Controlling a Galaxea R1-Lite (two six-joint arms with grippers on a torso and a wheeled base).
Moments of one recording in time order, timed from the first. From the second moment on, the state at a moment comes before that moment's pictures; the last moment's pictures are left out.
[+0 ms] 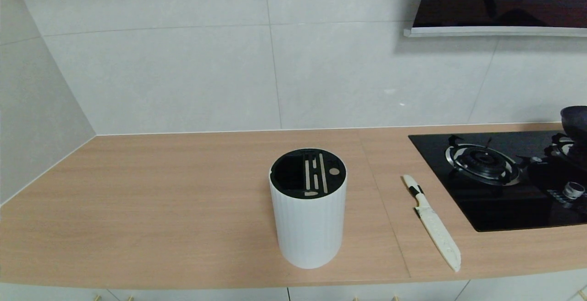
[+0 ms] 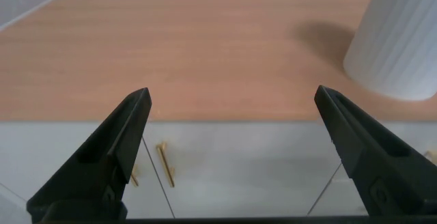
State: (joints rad) left arm 0.00 0.00 0.00 0.00 0.03 0.00; right arm 0.00 0.00 0.00 0.00 0.04 -0.02
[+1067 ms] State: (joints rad) left arm 0.00 0.00 0.00 0.00 0.03 0.00; right arm 0.00 0.00 -0.01 -0.01 0.02 -0.03
